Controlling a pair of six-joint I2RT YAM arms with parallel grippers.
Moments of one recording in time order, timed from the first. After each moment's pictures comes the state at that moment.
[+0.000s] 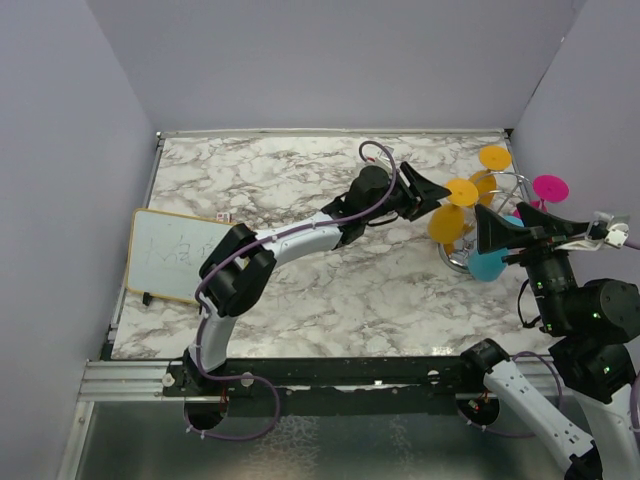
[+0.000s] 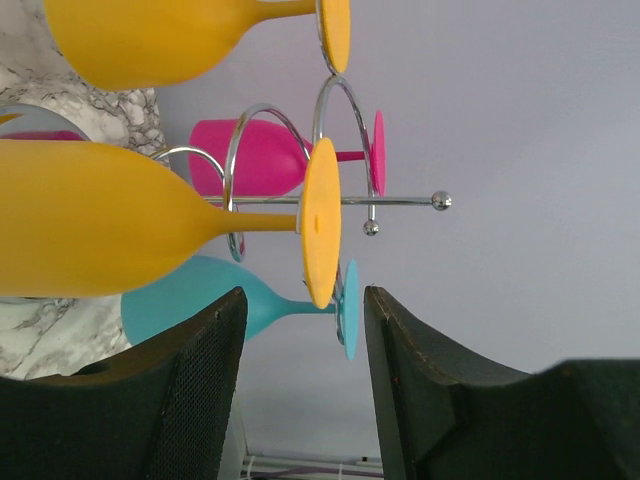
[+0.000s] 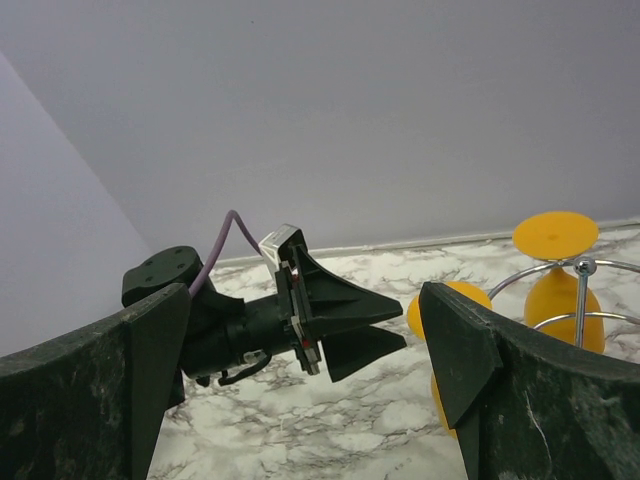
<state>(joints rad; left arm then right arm) -0.88 2.03 1.55 0.41 0.22 -1.45 0.48 0.40 1.00 -0.32 0.28 0.24</state>
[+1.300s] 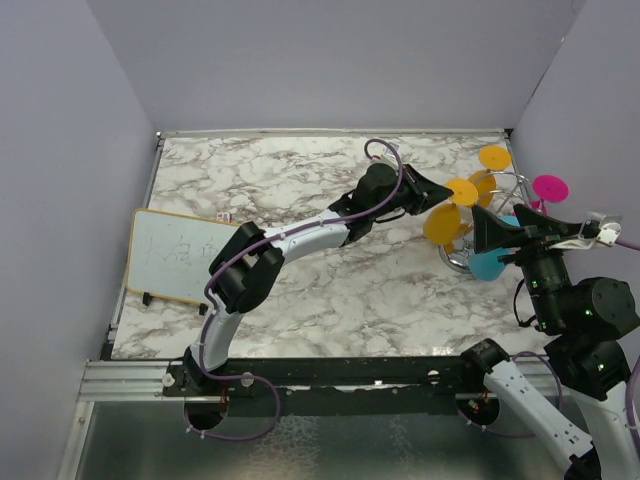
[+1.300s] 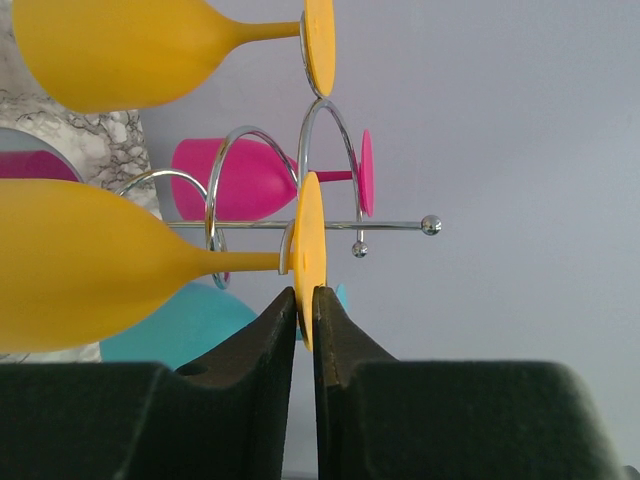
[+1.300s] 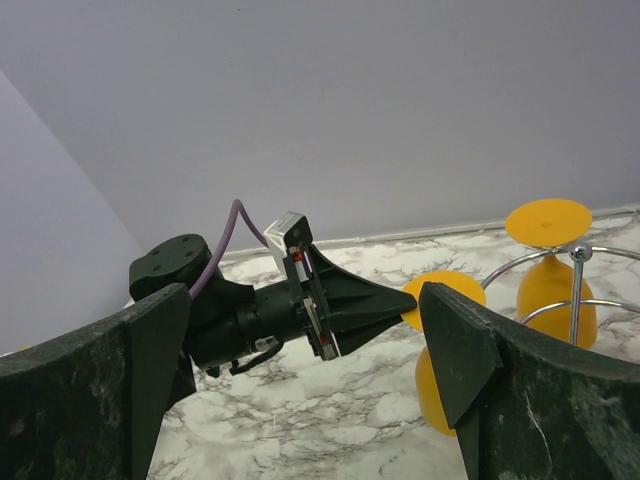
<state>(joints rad) -0.89 2.10 1.64 0.41 0.19 -1.47 0.48 0.39 0.96 -0.31 0.30 0.24</state>
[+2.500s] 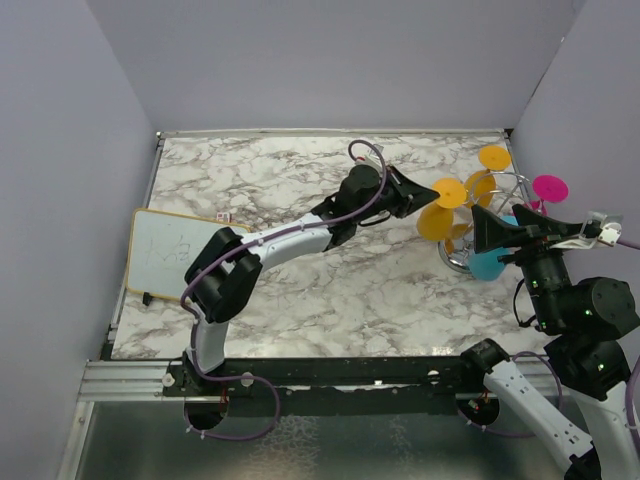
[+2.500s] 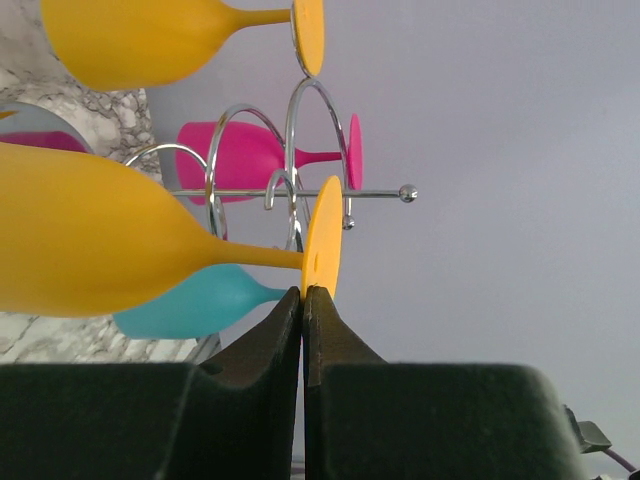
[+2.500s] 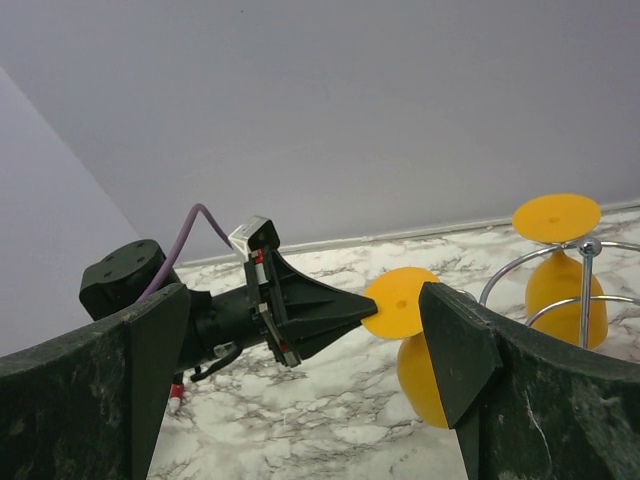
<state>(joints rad) -0.87 1.95 1.49 0.40 0.19 -1.47 0.48 0.39 0.96 -0.31 0.30 0.27</state>
